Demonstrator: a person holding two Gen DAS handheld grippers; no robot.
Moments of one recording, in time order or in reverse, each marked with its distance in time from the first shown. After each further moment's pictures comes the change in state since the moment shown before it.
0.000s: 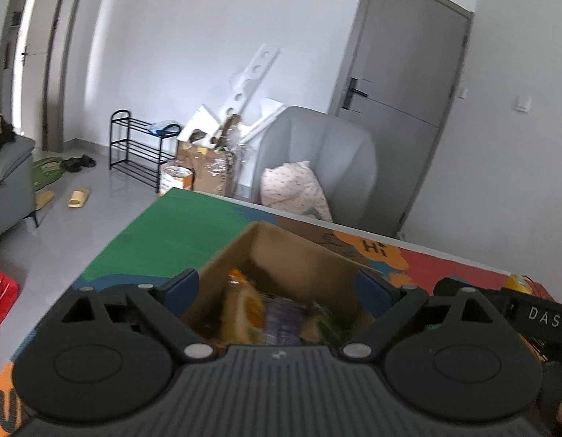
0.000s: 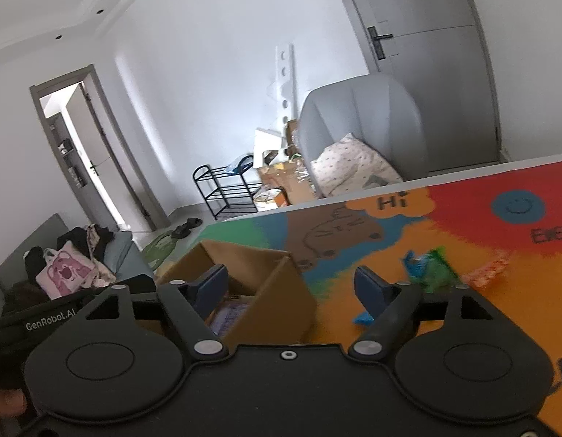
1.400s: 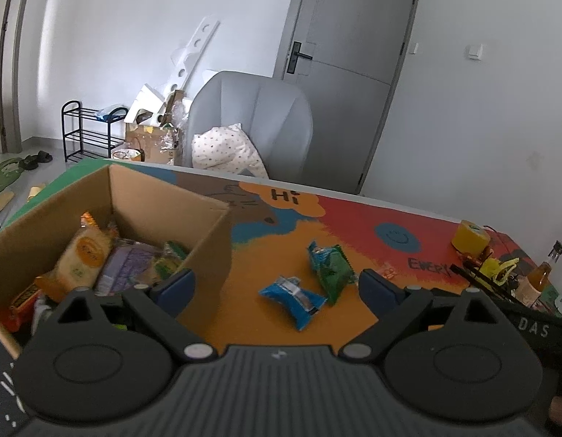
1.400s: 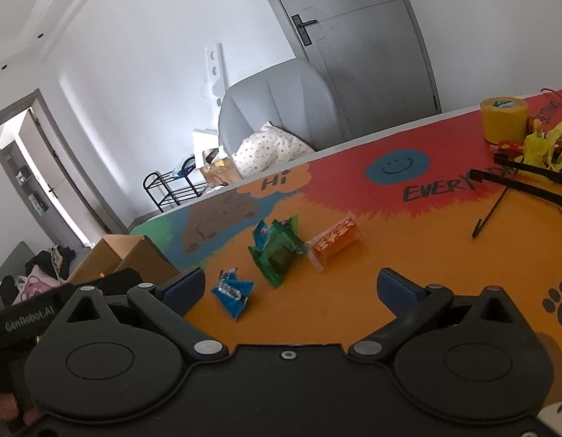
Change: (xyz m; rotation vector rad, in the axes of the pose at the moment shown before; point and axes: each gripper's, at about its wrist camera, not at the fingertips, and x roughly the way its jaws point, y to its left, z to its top) left arm 0.028 -0.126 -0.054 0.092 0.087 -0.090; right arm -0.033 -0.128 -0.023 0.136 0.024 -0.108
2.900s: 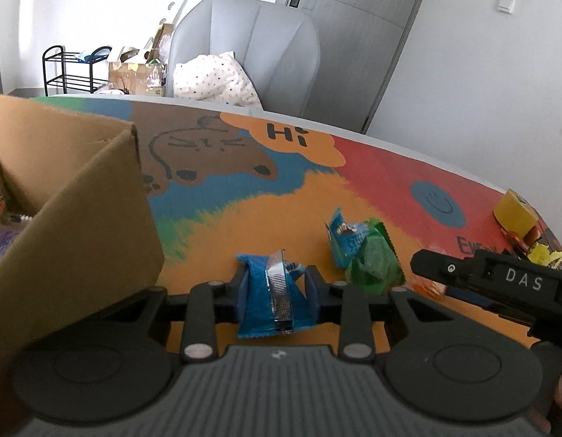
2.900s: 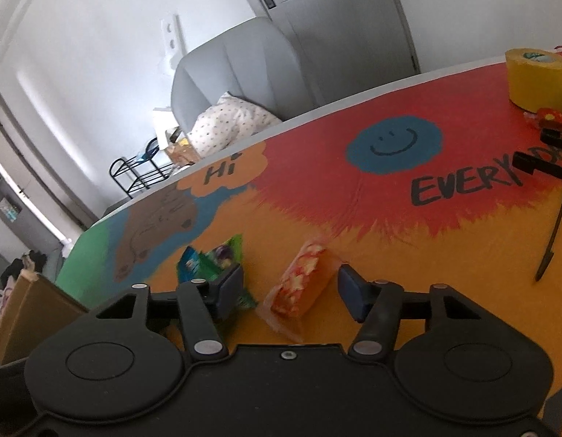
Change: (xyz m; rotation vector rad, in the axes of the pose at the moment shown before) left arm 0.145 0.008 0.002 -0.034 0.208 -0.012; right arm 0.123 -0.033 0.029 0.079 0.114 -0.091
